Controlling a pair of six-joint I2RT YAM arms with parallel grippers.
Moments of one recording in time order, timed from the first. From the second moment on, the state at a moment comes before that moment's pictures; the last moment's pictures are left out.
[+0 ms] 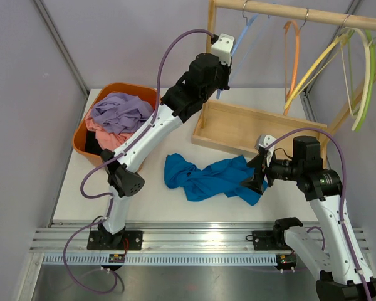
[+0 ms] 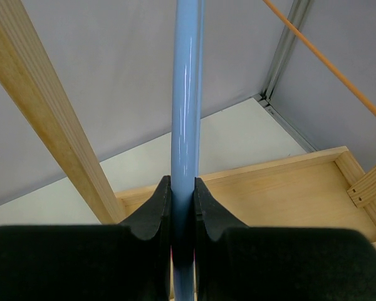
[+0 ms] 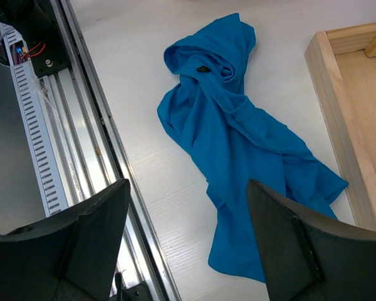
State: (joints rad) left arm -0.82 2.07 2.42 -0.44 -0.28 -0.08; right arm 0.15 0.77 0.96 -0.90 -0.91 -0.51
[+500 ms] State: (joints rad) left arm -0.82 1.97 2.23 -0.43 -0.22 -0.14; right arm 0.15 0.78 0.98 -1.00 -0.94 -0.64
